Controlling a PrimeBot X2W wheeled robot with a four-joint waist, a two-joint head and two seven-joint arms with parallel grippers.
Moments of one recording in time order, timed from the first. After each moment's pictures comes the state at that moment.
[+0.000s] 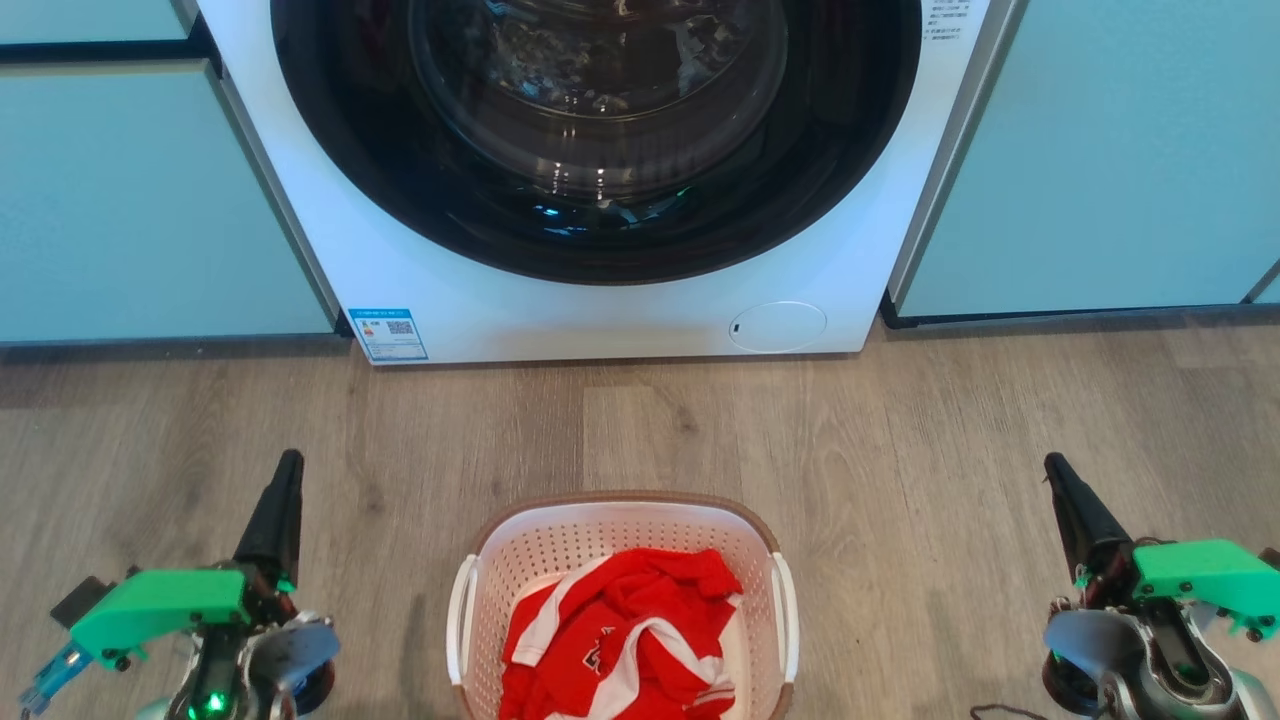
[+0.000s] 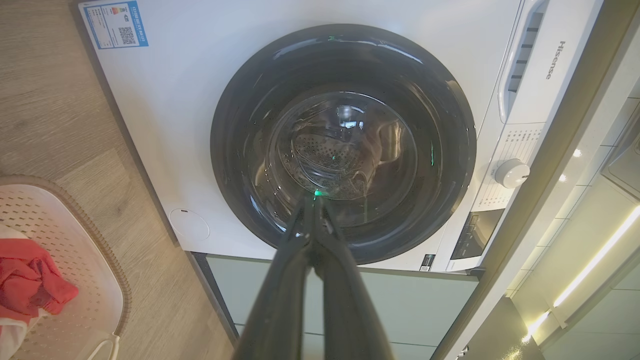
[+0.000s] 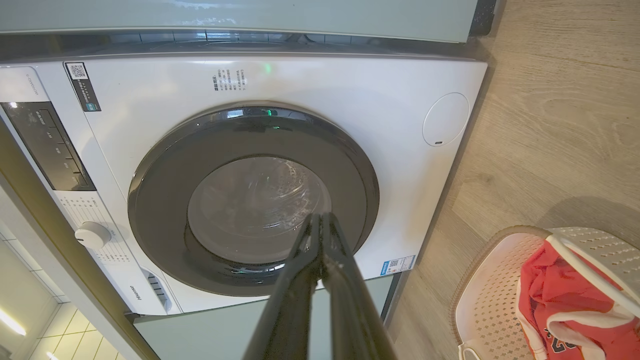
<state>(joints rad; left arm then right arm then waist) -0.05 0.05 0.08 0.27 -1.62 -0.12 0.11 -0.06 -0.04 -0.13 0.28 1.62 0.12 0.11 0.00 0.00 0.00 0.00</state>
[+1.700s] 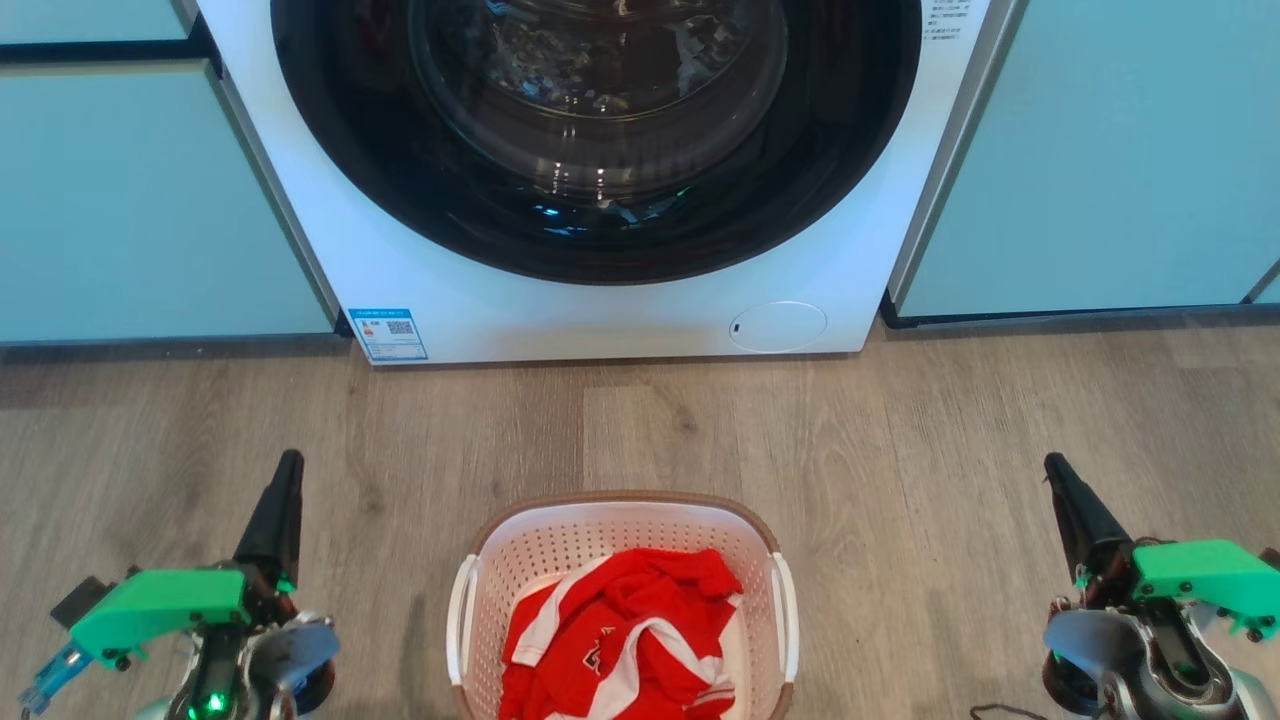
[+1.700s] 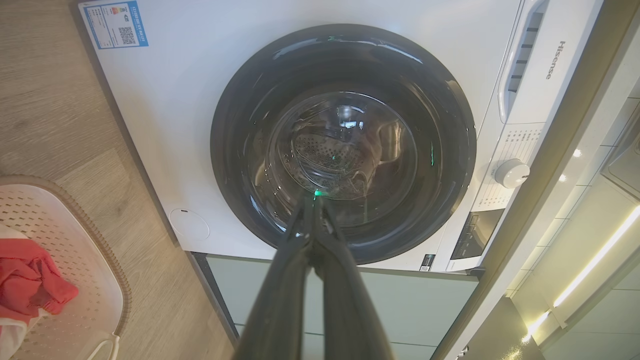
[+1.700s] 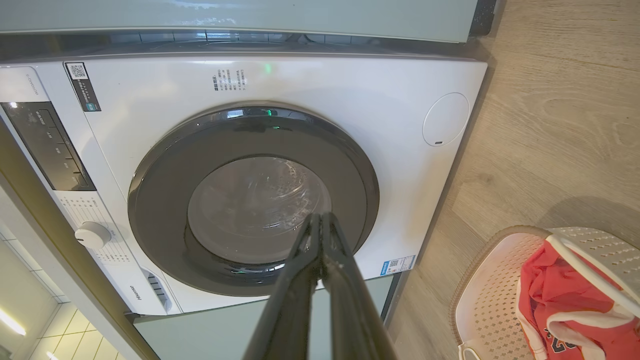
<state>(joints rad) -0.05 0.05 0.08 0.27 -1.62 -0.12 0.11 -0.06 -0.04 -0.13 0.28 1.62 0.12 0.11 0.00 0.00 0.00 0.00</state>
